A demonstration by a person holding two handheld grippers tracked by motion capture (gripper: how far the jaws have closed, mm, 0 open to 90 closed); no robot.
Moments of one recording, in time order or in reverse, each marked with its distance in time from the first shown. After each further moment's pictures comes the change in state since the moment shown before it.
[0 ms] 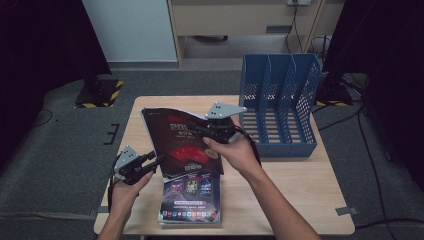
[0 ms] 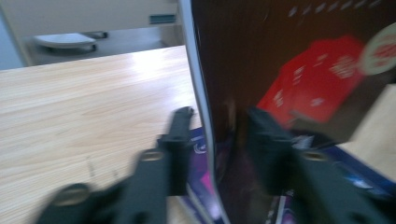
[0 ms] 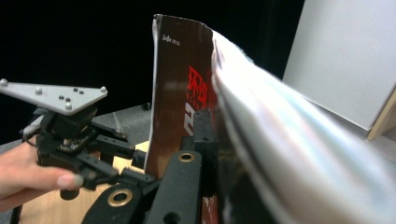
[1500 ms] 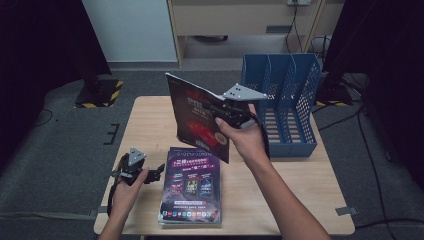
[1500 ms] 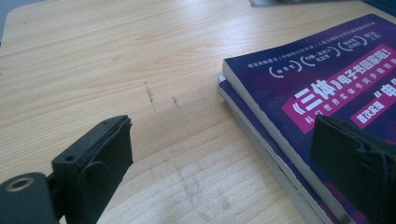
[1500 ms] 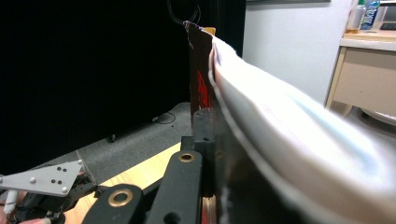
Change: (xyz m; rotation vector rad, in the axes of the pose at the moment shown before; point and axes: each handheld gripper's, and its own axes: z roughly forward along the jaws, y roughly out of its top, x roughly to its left) left arm 0.015 -0.020 0.015 0.268 0.199 0.054; right arm -0.028 0.027 -0.029 -0.100 -0.182 0.090
